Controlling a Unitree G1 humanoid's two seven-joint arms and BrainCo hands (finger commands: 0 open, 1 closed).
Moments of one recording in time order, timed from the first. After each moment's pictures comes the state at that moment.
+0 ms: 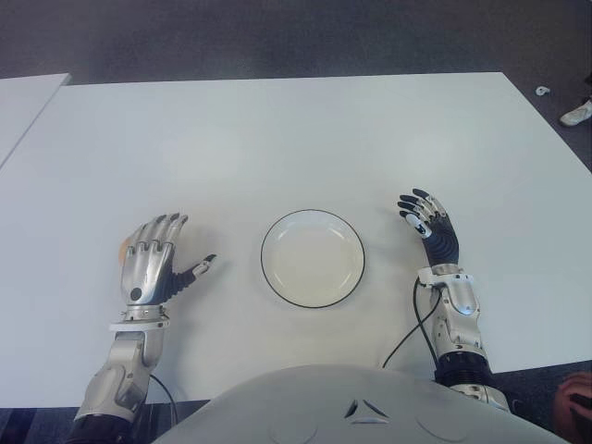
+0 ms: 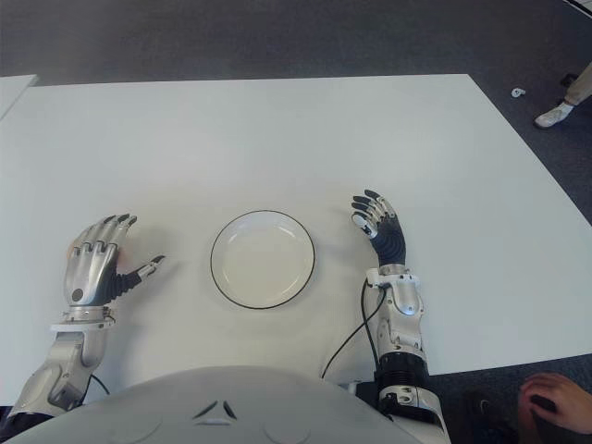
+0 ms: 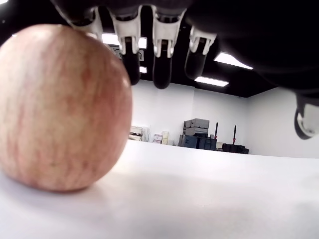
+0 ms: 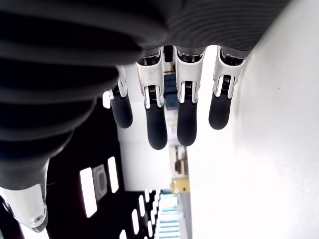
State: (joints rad) left arm 0.43 0.46 -0.01 0.08 0.99 -0.18 0.70; right arm 0.08 -0.11 -0.19 0.36 0.20 -0.40 0.24
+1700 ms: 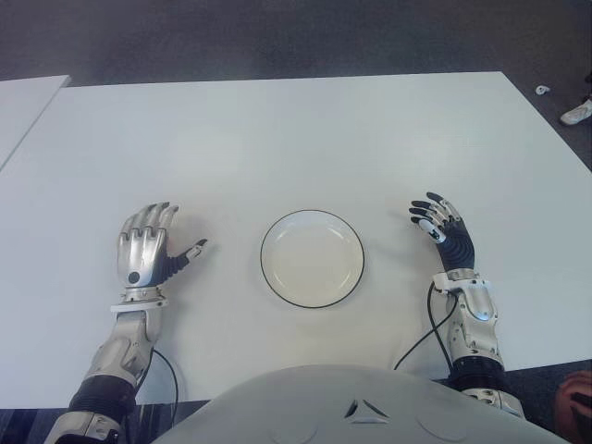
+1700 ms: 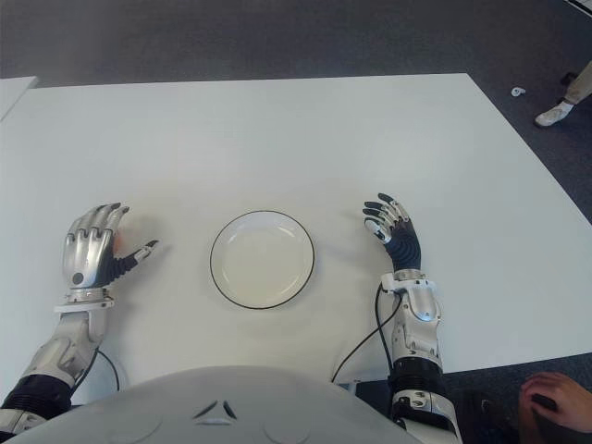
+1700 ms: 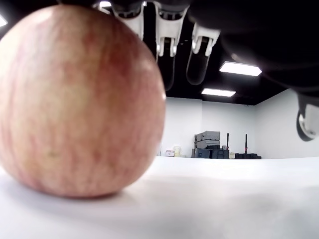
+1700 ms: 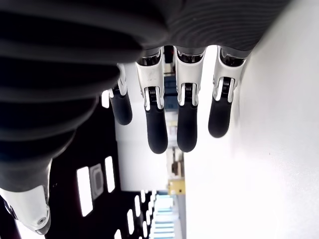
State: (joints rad) left arm 0.25 0.52 -0.10 0.35 0.95 -0.10 0.86; right arm 0.10 -0.16 -0.24 0.36 0.23 -0.40 0.29
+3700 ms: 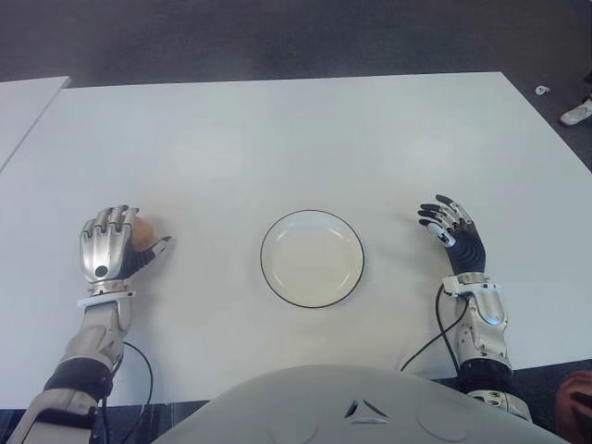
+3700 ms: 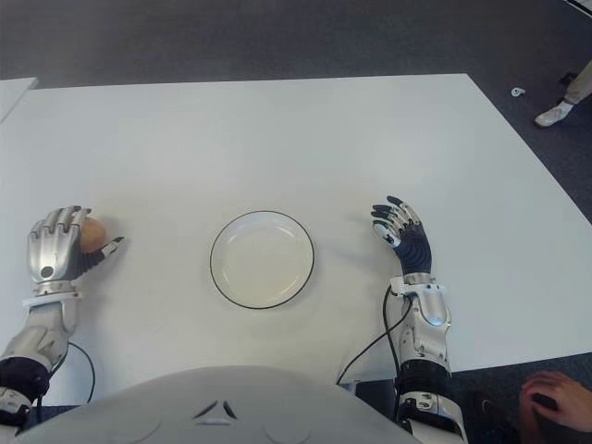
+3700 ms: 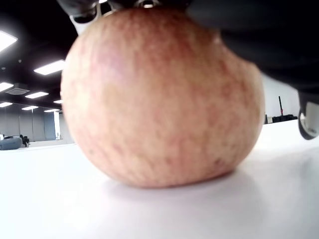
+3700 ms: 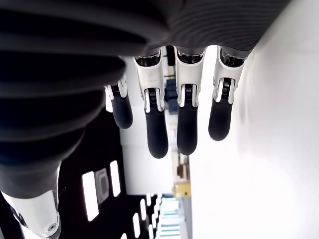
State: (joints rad) left arm 0.13 0.64 -0.14 0.59 0.88 0.00 0.84; right arm 0.10 -0.19 -0.28 0.38 0.27 -0.43 0.34
